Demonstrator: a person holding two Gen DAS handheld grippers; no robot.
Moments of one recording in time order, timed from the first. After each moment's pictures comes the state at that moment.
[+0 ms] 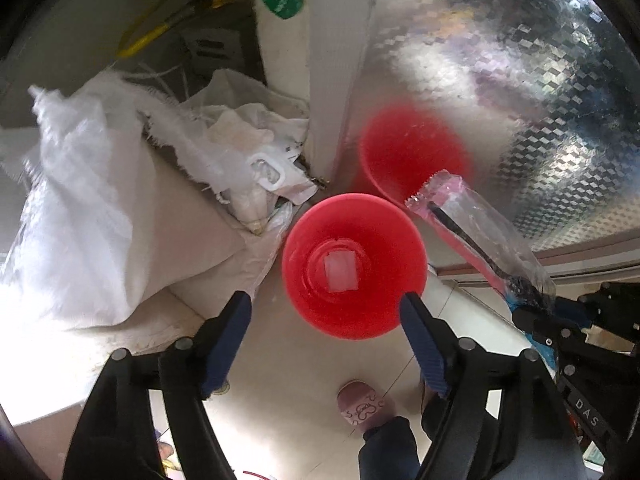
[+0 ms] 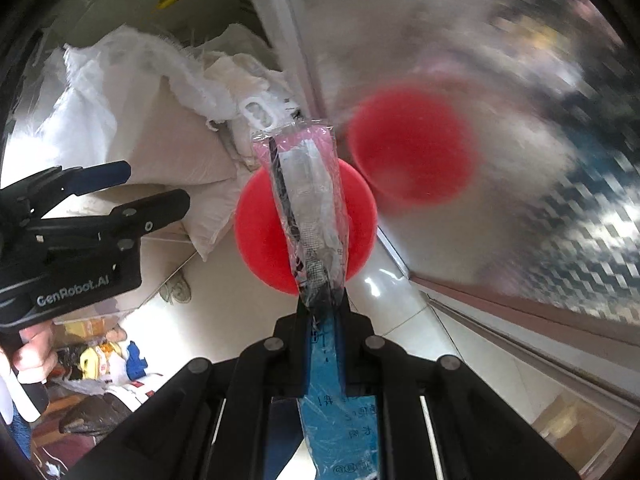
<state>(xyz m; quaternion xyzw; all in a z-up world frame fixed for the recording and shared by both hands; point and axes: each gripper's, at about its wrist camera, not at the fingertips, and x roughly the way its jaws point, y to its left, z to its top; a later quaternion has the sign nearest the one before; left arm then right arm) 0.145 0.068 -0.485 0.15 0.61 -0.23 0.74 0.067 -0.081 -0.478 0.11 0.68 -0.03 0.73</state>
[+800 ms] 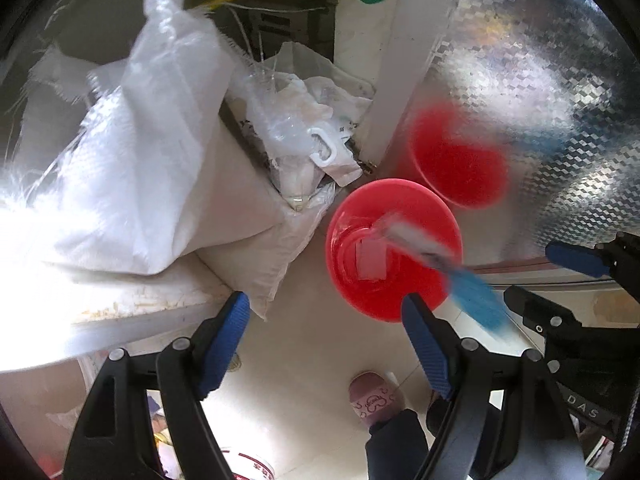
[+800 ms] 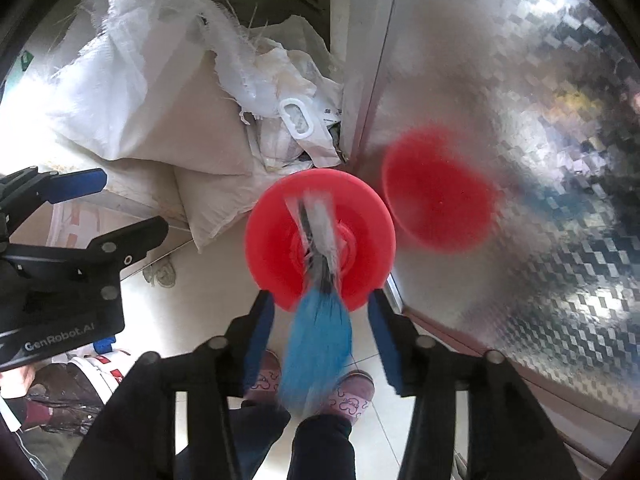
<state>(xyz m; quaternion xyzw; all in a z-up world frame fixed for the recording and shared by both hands) 0.140 0.115 -0.488 0.13 0.63 -0.16 0.75 0.089 -0.044 -0.481 0.01 0.67 0.00 0.74</state>
